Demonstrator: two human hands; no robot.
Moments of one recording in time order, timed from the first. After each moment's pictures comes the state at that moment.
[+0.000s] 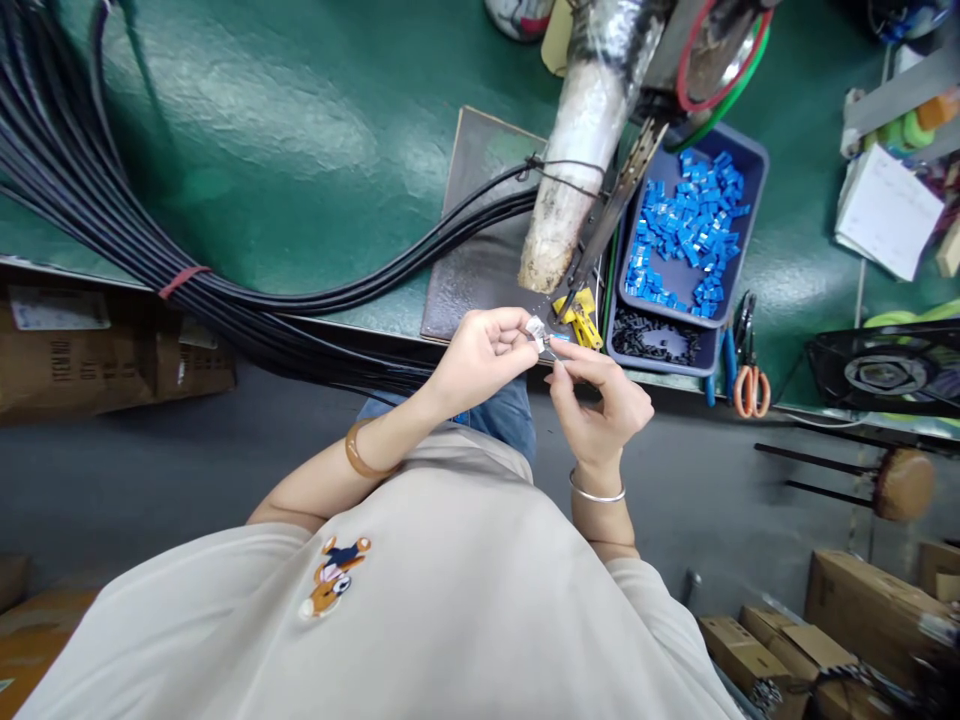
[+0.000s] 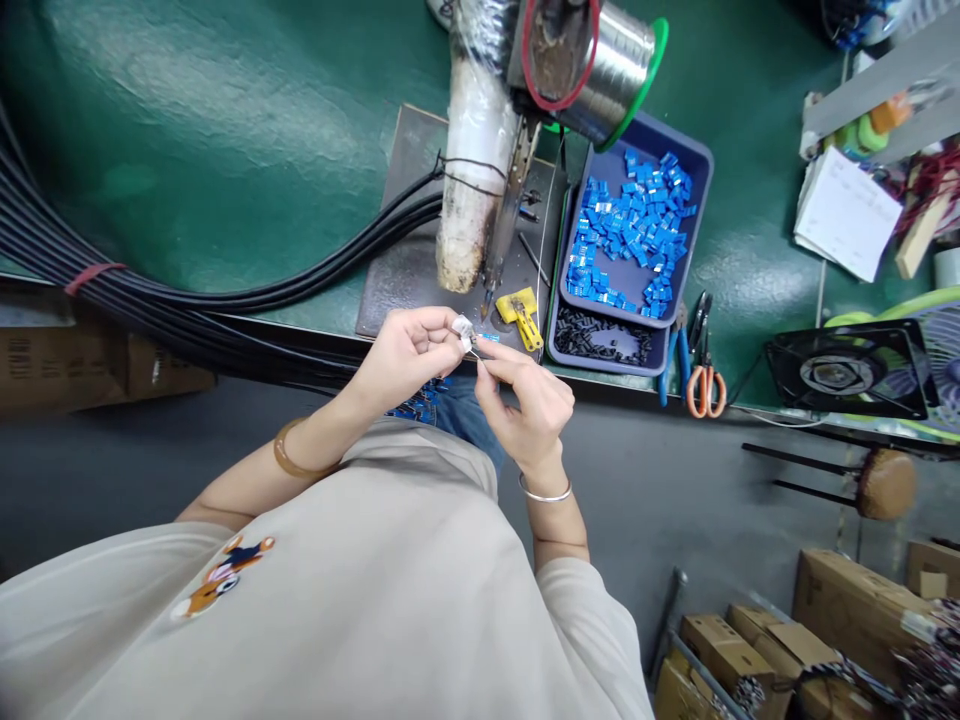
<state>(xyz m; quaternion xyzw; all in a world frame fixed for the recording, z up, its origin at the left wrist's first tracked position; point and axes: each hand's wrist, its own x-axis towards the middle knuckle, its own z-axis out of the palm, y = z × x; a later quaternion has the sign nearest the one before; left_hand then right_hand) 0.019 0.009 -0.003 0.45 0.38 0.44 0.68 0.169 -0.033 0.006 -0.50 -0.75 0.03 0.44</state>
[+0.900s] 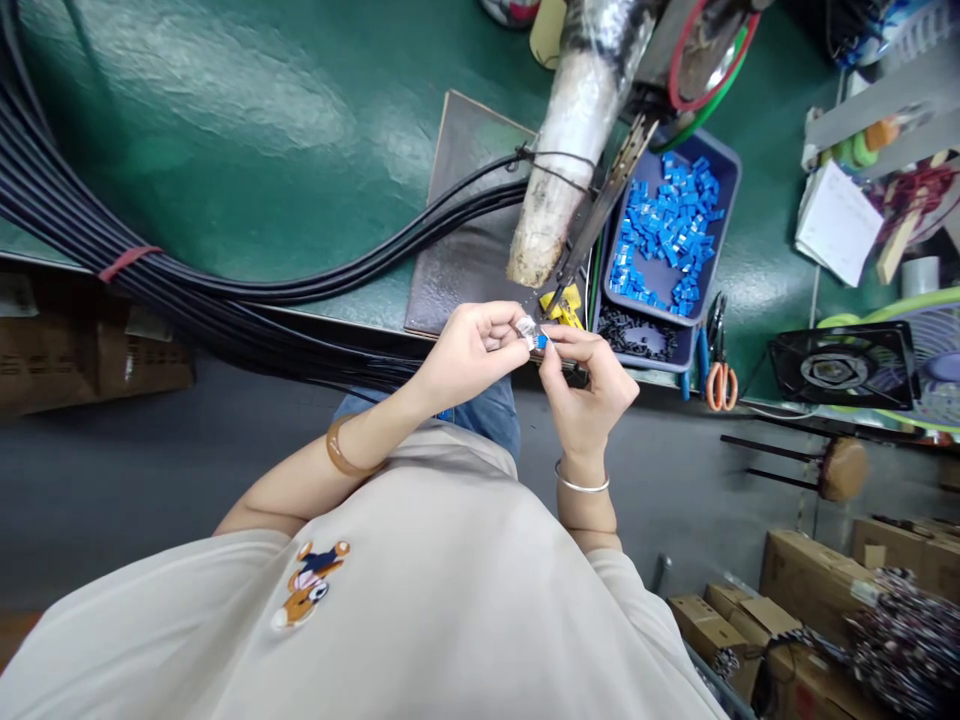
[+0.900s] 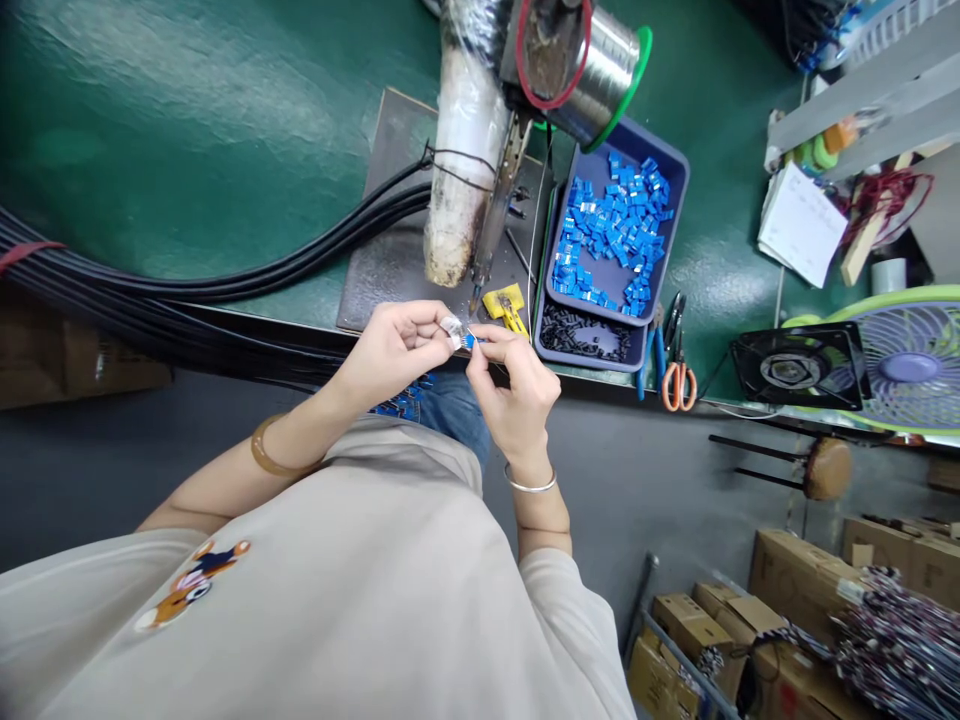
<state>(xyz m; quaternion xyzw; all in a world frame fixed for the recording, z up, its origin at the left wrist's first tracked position) 0.018 0.009 -0.003 0.49 0.37 0.43 0.66 0.168 -0.025 0.008 -0.52 -0.73 0.07 0.44</state>
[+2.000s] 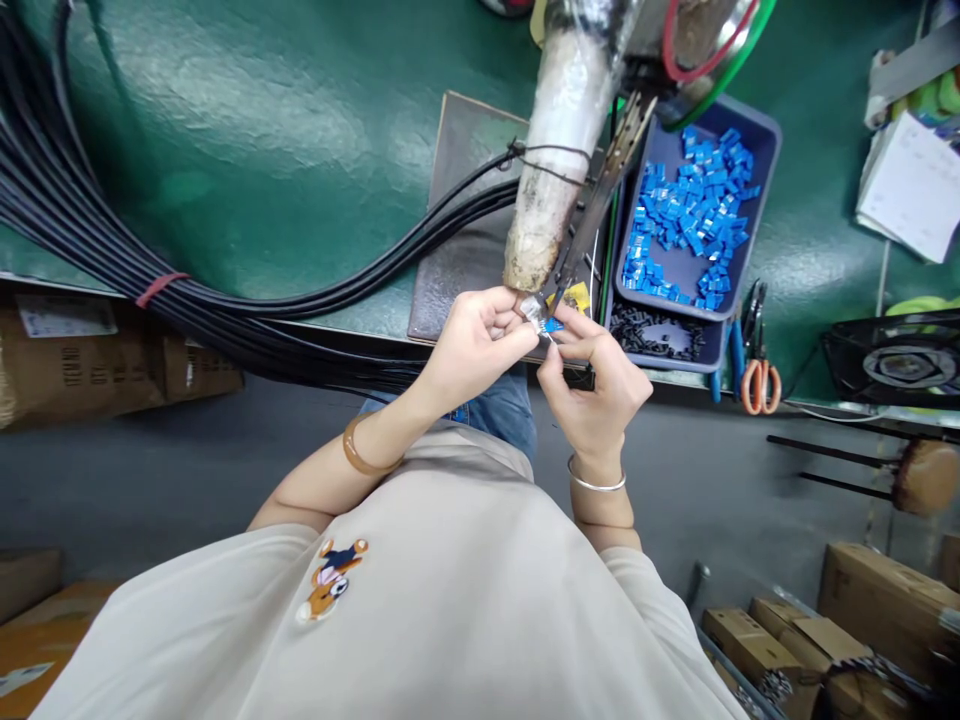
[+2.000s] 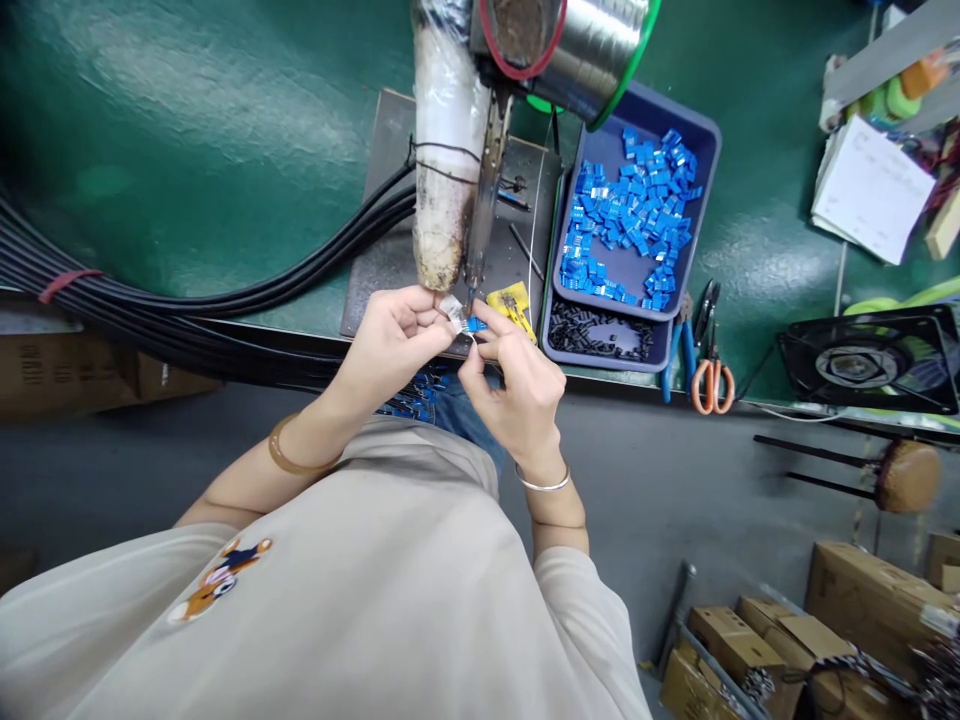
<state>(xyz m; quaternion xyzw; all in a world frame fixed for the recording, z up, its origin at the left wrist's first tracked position) 0.028 0.020 0.002 0.46 0.41 0.48 0.63 0.169 -0.016 0.008 -0.50 -0.75 0.02 0.43</state>
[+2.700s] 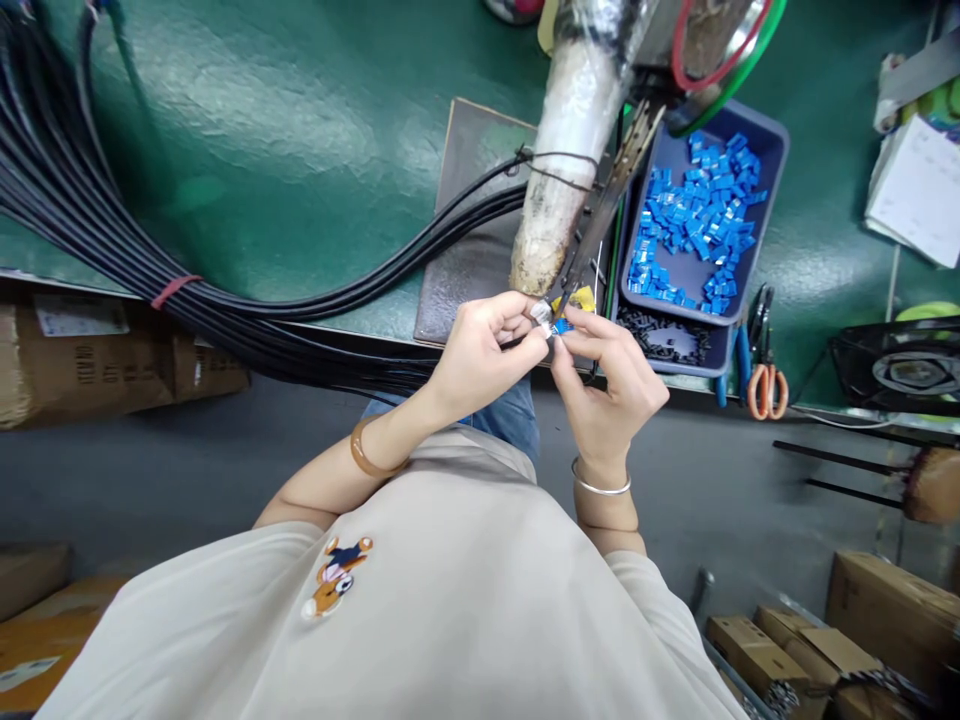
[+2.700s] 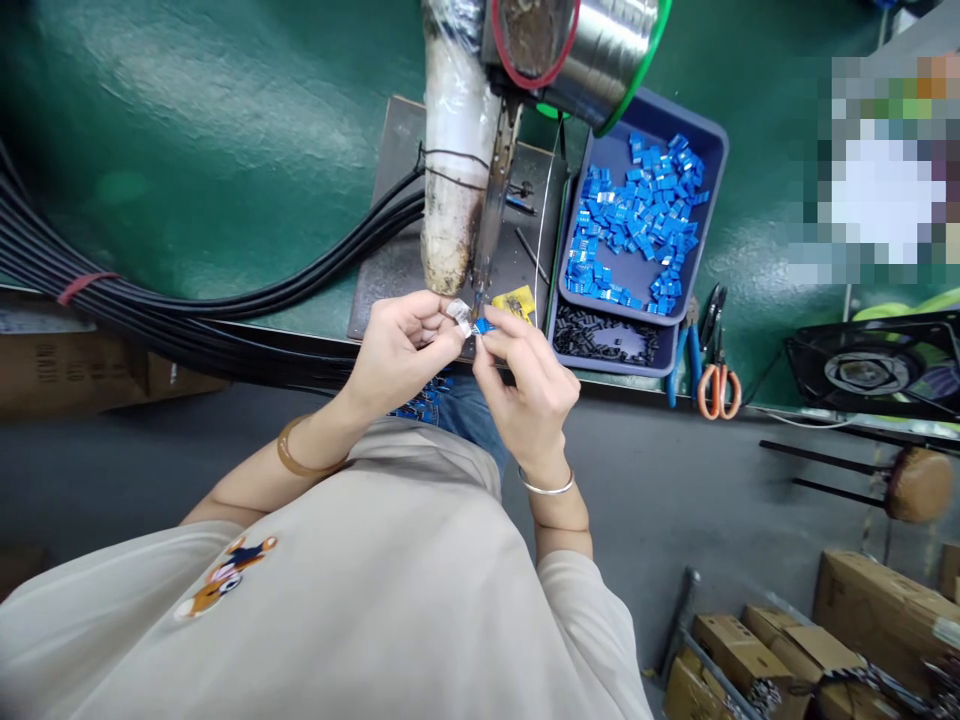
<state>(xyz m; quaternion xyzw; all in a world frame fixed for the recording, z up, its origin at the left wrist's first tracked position) 0.028 0.015 -0.001 0.52 0.44 0.47 0.56 0.171 -0.015 0.014 -0.51 -0.74 0.04 0.44</state>
